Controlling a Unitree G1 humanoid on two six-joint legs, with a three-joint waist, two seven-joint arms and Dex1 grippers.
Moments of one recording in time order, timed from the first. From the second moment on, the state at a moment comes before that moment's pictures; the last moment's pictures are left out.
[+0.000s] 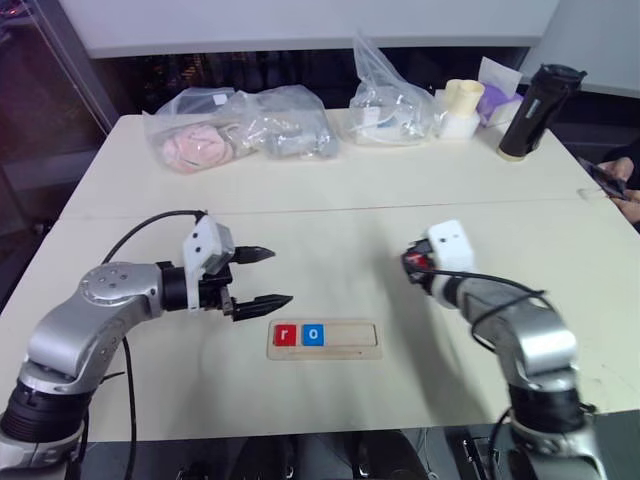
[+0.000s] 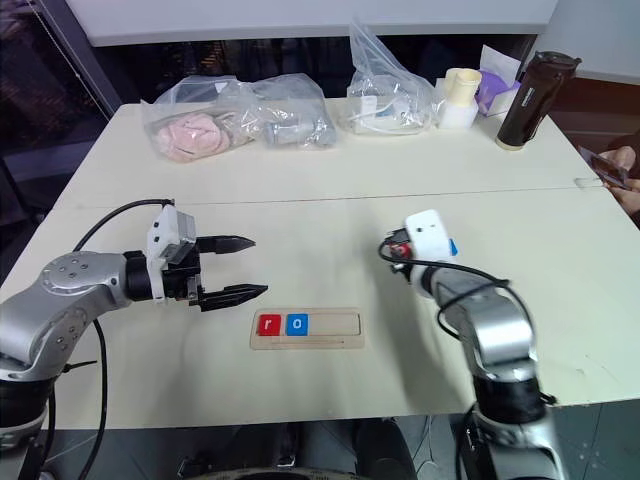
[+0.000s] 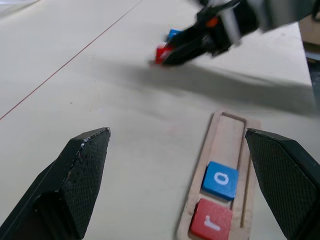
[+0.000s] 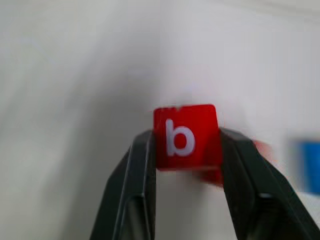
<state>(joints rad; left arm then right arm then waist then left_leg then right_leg) -0.27 0.77 0.05 -0.43 -0.62 0.66 -0.95 -0.30 -0.43 -0.10 -0.61 0.21 1.28 0.21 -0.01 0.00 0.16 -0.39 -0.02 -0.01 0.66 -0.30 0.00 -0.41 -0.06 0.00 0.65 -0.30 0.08</state>
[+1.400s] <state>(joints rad) -0.31 0.83 -0.02 -0.24 -0.51 0.38 -1.28 0.12 -0.75 -0.27 -0.92 0.34 1.29 0.54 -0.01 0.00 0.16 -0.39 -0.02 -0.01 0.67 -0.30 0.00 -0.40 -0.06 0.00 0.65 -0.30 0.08</state>
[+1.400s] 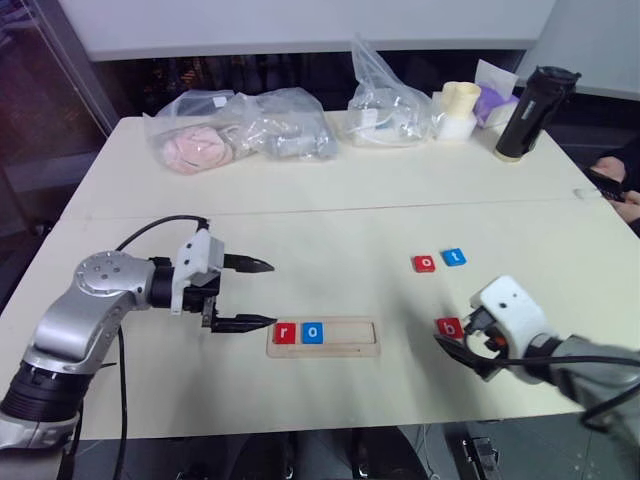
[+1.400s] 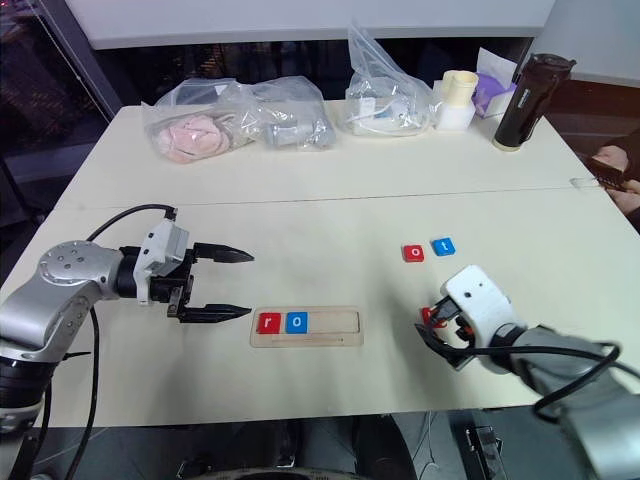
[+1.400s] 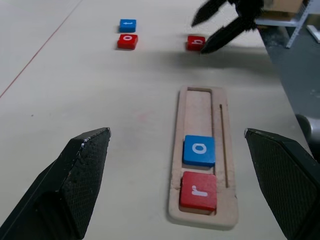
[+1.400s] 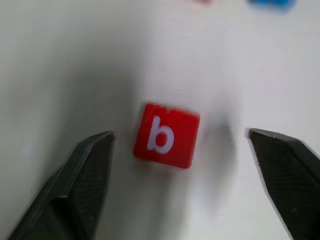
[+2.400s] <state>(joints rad) -0.33 0.82 -0.01 -0.27 -0.51 0.39 -1.25 -0.14 -1.05 -0.01 0.04 0.21 0.10 1.36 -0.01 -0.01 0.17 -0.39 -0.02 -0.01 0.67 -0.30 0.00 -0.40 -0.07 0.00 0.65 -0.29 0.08</state>
